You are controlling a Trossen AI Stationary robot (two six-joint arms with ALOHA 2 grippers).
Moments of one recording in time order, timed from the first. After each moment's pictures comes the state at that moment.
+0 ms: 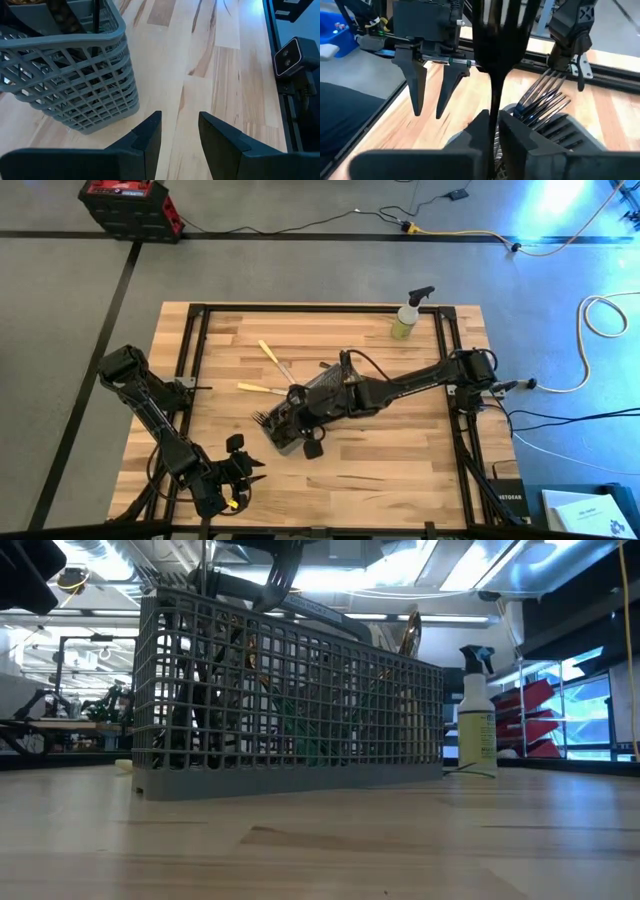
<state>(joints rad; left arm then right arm) -0.94 1.57 0.94 -0.38 -0.79 -0.93 0.22 1.91 1.48 0.00 -0.08 -0.03</state>
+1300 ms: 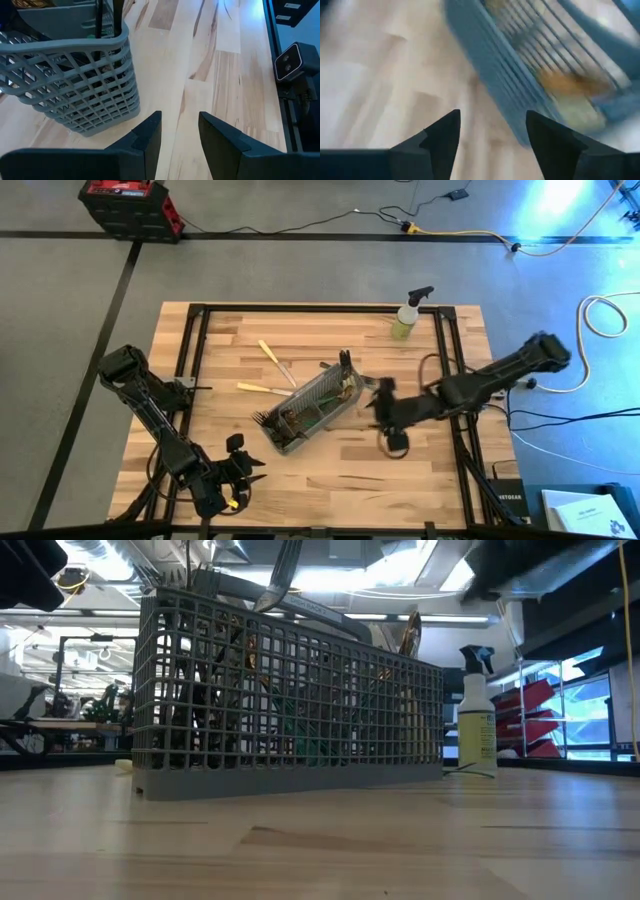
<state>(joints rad) -0.94 1.57 0.94 -0.38 -0.80 -0.93 0.39 1.17 0.85 -0.52 0.33 0.12</state>
